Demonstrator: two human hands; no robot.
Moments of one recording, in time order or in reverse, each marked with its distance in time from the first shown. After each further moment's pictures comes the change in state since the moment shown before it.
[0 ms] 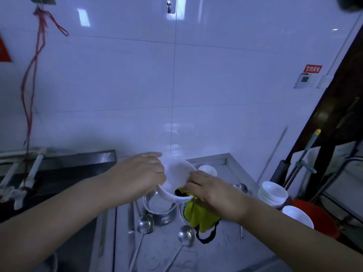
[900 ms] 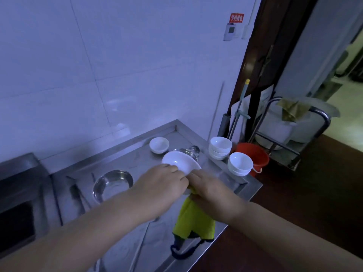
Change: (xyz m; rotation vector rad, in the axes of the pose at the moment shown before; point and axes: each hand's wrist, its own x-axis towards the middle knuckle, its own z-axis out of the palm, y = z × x) left_hand 0.116 0.116 0.072 -0.115 0.092 0.357; right_hand -0.118 -0.020 0.037 0.161 0.104 0.648
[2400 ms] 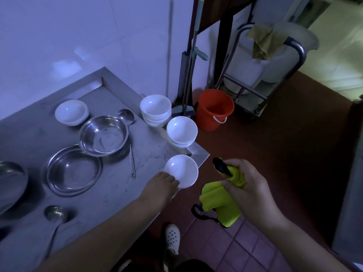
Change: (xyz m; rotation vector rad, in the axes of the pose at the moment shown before) left_hand 0.235 0.143 0.276 -0.544 -0.228 -0.153; right_hand -0.195 0.236 -0.076 0.427 0.263 0.922
